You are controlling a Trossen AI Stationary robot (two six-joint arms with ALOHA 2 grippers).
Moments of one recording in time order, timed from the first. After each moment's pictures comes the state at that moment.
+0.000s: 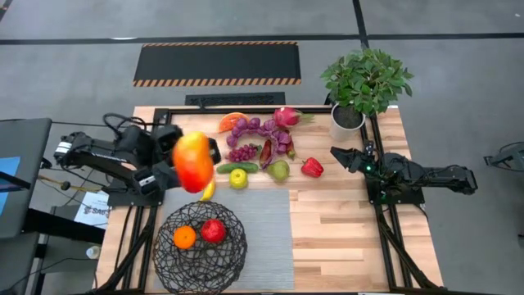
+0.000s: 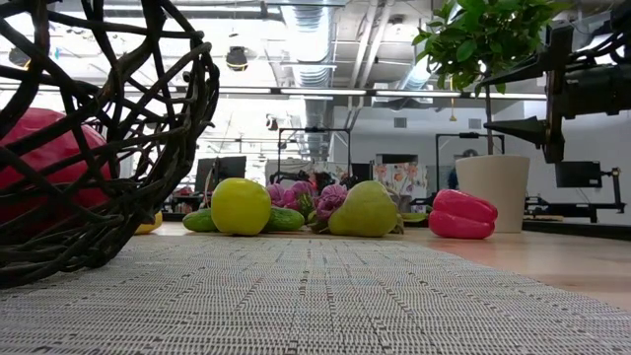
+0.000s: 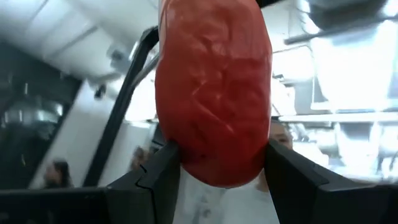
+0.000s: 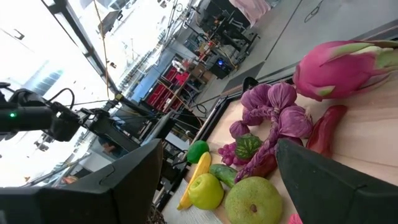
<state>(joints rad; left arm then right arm) -0.16 1.13 1.02 0.90 0.44 -0.74 -0.05 0.03 0.01 0.07 0.47 0.89</state>
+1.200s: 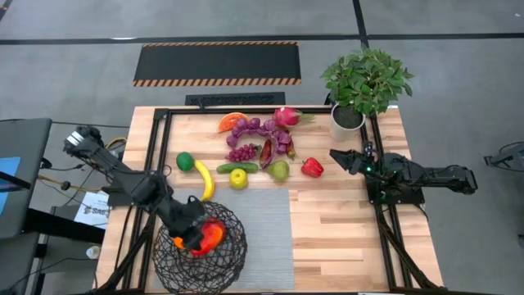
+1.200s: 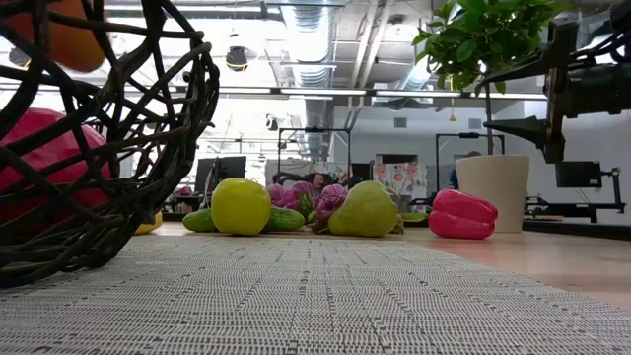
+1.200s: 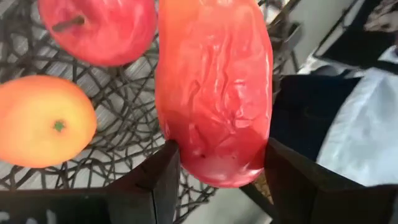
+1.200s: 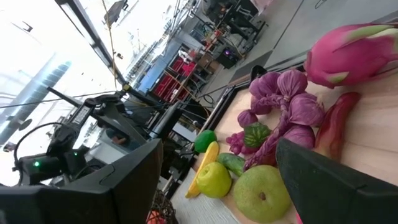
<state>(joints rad) -0.60 1.21 1.02 -0.74 0.22 -1.51 -0.05 0.03 0.01 0.07 0.42 0.90</state>
